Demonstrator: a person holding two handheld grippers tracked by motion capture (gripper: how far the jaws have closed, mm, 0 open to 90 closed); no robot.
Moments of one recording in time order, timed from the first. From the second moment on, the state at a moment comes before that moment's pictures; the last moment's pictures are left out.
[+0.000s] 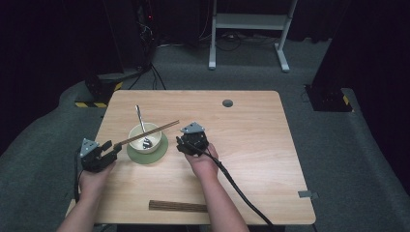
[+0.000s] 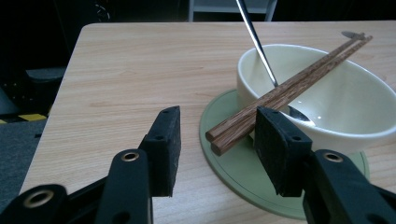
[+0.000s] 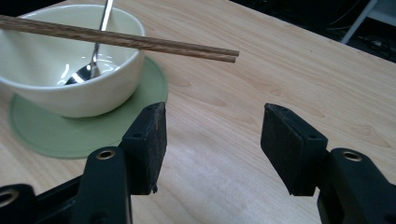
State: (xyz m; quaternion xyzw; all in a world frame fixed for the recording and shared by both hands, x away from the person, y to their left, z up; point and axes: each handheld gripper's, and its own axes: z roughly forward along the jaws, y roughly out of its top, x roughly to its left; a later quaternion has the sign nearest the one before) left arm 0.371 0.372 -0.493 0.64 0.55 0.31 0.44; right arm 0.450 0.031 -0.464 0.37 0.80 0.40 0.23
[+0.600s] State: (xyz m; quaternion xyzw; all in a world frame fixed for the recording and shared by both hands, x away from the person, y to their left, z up) left arm 0.376 0.371 -0.495 0.62 0.57 0.31 0.44; right arm 0.492 0.061 -0.476 0.36 0.82 0.38 0.22
